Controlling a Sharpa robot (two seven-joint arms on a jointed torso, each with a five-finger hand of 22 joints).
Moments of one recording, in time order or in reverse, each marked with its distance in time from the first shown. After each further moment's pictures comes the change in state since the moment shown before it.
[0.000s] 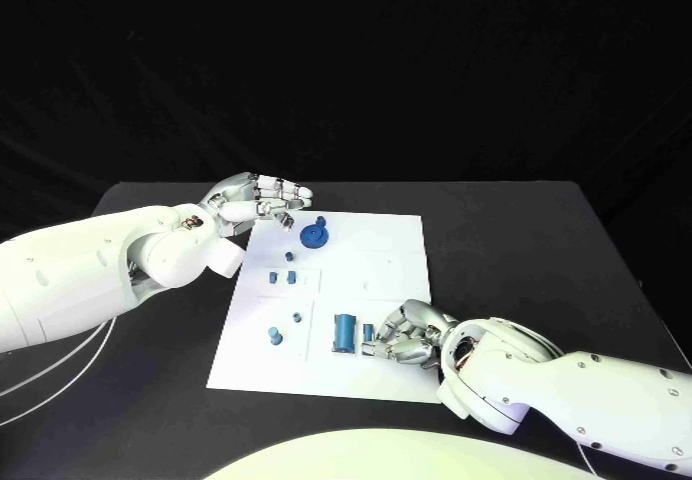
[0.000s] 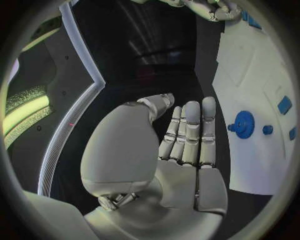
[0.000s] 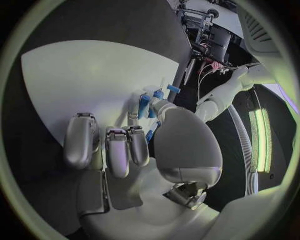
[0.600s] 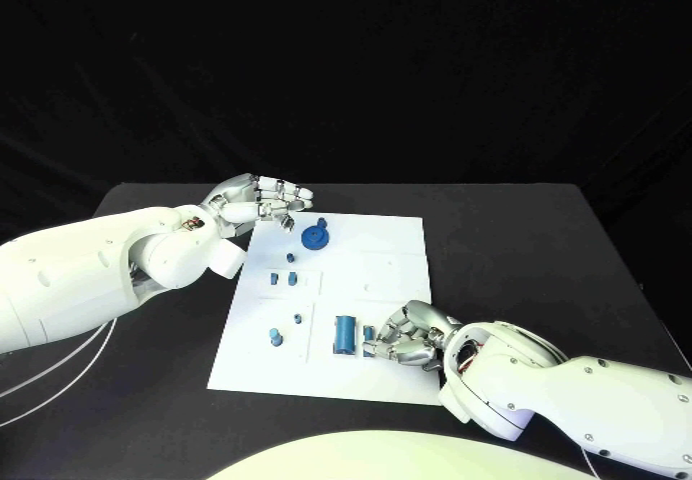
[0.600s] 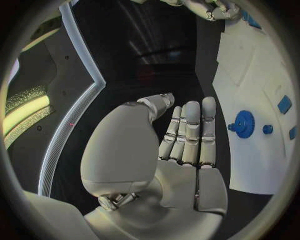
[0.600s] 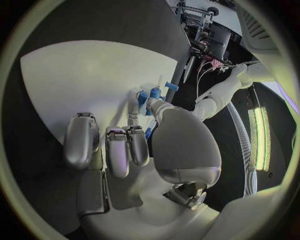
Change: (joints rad) left arm 0.000 -0.001 0.000 0.000 0.000 -0.001 0.001; left_hand 0.000 0.000 -0.003 -0.003 0.000 0.000 0.000 0.000 0.000 0.007 0.000 0.000 0.001 0.000 0.000 0.000 0.001 0.000 0.000 0.000 0.000 0.000; right arm 0.001 -0.014 -0.001 0.026 0.004 -0.030 0.000; right_hand -0.012 0.011 0.003 0.003 0.000 0.000 0.000 -0.004 -0.001 0.000 0.000 0.000 0.000 0.000 0.000 0.000 -0.001 0.000 0.000 0.000 0.000 0.000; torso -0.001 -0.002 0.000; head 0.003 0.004
